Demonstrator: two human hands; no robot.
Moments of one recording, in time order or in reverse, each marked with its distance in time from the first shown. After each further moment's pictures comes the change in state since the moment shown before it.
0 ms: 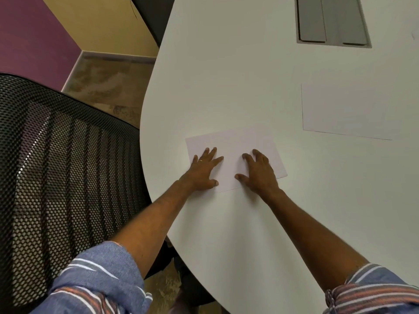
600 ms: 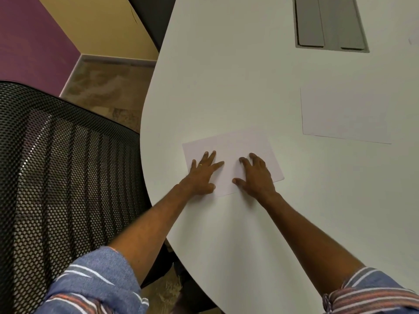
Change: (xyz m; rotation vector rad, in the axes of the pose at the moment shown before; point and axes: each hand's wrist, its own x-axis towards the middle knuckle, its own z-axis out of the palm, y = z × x) left_hand -0.002 0.000 -0.003 -0.034 -0.026 -0.014; right_hand 0.001 -0.012 -0.001 -0.024 -0.001 0.000
